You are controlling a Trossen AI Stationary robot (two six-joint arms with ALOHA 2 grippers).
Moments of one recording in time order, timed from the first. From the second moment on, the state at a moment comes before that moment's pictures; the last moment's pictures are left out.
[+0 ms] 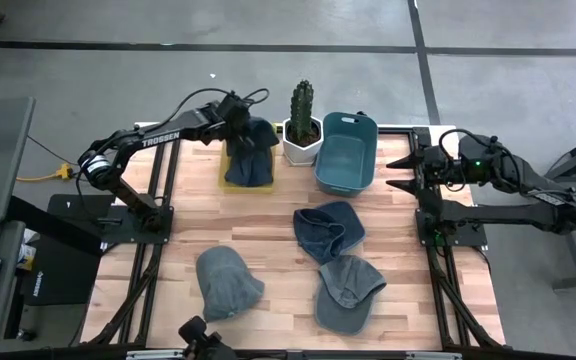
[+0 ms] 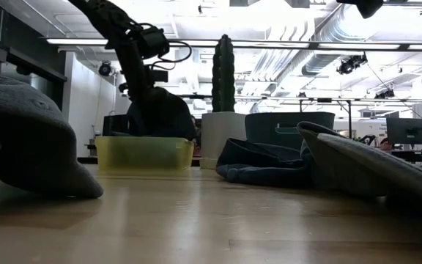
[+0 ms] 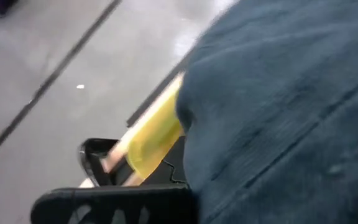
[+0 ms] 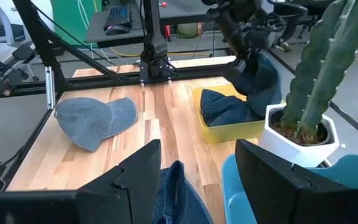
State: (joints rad) left arm 0.69 1.54 1.16 -0.54 -0.33 0.11; right arm -0.23 0.58 0.93 -0.65 -0.12 0.02
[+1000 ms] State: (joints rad) left arm 0.65 1.54 1.20 -0.68 -0.15 0.05; right arm -0.23 0.58 0.93 -0.66 -0.13 0.00
